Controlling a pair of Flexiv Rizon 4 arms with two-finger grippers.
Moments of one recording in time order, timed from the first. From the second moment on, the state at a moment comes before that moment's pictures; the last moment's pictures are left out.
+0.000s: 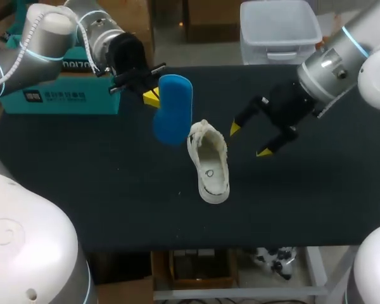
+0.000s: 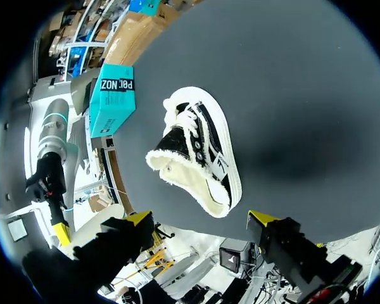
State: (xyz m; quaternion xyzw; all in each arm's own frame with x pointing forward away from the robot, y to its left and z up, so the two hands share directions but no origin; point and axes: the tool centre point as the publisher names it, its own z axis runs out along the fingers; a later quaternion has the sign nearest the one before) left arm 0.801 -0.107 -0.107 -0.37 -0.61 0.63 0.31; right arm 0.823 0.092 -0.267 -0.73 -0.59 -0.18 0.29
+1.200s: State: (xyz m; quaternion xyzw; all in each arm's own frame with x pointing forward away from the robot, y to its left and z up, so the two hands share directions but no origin) left arm 0.806 -0.123 -0.105 -0.24 -0.58 0.74 0.24; right arm 0.806 0.111 -0.265 -0.76 -0.44 -0.20 0.44
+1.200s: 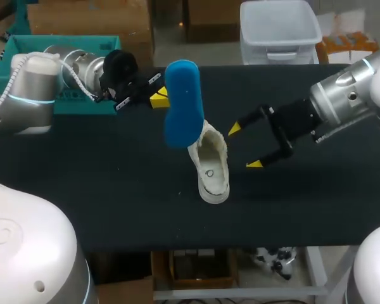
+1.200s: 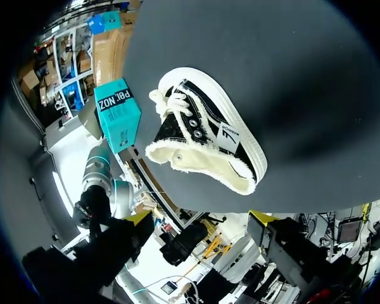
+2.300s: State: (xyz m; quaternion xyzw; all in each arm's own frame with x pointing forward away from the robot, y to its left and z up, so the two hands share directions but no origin) left arm 0.784 -0.154 -0.149 -0.33 -0.60 0.72 0.14; right arm 0.817 0.117 -0.251 -0.74 -0.40 -0.14 0.53
